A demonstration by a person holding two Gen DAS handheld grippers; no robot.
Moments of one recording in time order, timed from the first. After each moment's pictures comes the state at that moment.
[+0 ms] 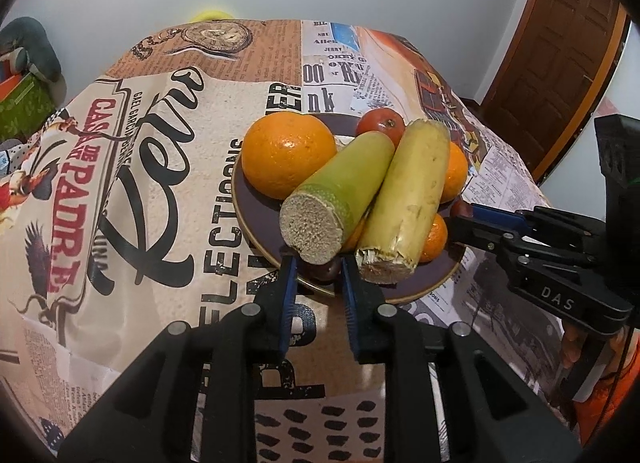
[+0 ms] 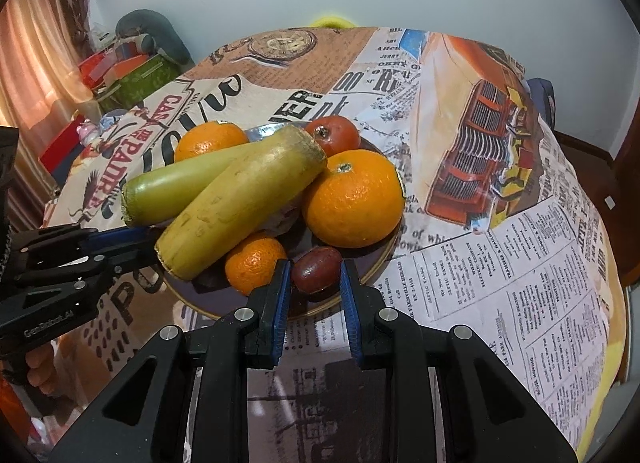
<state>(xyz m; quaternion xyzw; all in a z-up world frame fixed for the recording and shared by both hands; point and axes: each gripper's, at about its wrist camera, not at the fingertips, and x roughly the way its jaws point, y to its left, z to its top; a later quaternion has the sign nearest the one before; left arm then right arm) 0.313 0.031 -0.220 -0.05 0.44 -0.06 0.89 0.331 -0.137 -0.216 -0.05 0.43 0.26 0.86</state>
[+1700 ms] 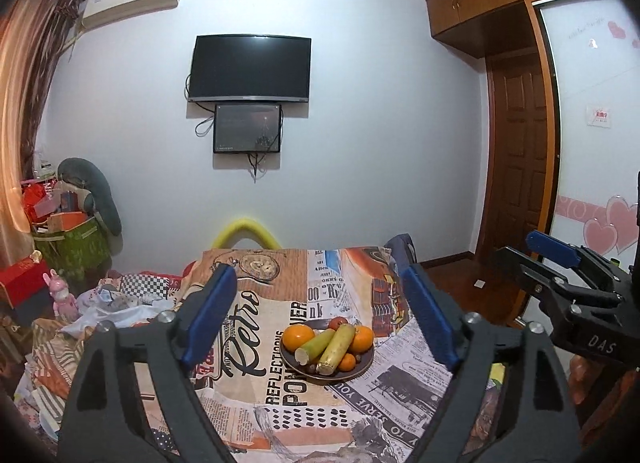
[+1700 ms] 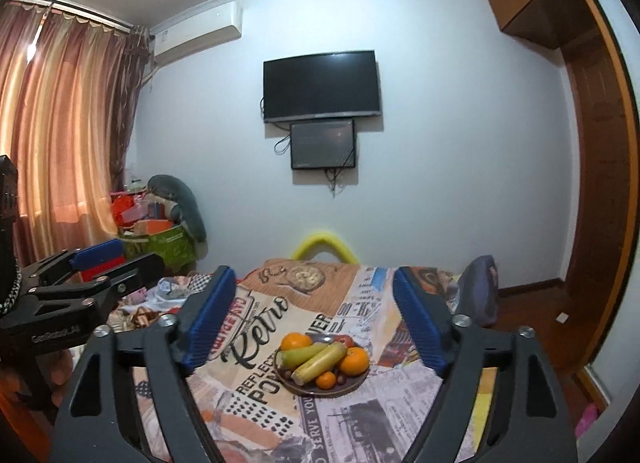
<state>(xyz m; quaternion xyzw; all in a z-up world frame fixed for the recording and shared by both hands) 0.067 0.010 0.026 -0.01 0.10 -0.02 0.99 0.104 -0.178 0.000 -0.01 0.07 0.22 0.97</state>
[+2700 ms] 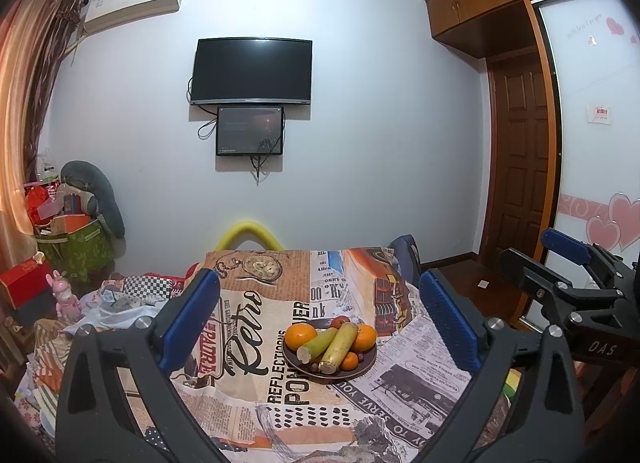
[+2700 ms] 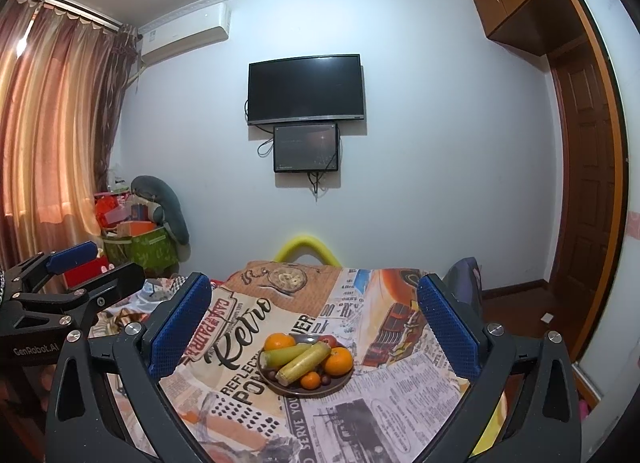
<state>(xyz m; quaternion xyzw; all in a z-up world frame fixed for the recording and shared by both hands) 0.059 0.006 0.016 -0.01 0.09 -0.01 1.00 0.090 -0.184 -0.002 -0.01 0.06 0.19 0.98</state>
